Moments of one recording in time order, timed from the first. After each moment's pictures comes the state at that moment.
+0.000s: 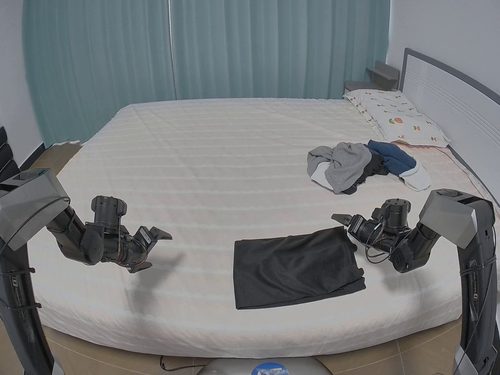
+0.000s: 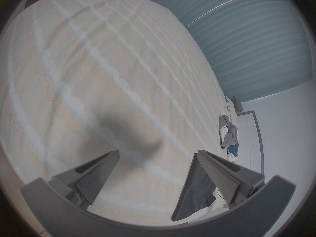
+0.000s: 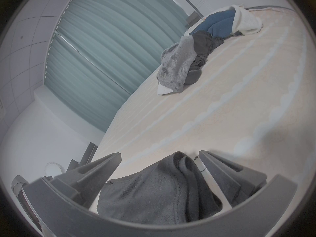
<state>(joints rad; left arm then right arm) -0.05 2.22 -0.90 -0.51 -0.33 -0.88 0.12 2.54 -1.08 -1.11 0.30 0.70</state>
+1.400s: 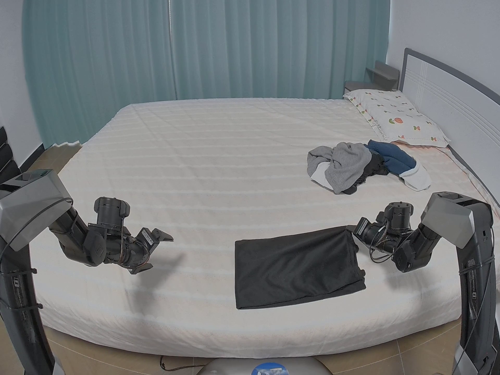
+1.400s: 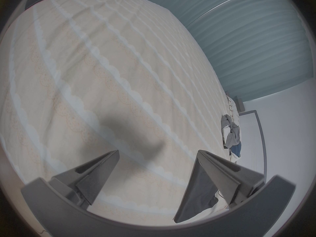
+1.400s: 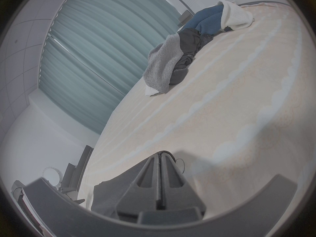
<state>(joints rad) -0.06 2.23 -0.90 -0.51 -0.29 -0.88 0.07 2.58 -1.12 -1.07 0.30 0.70</state>
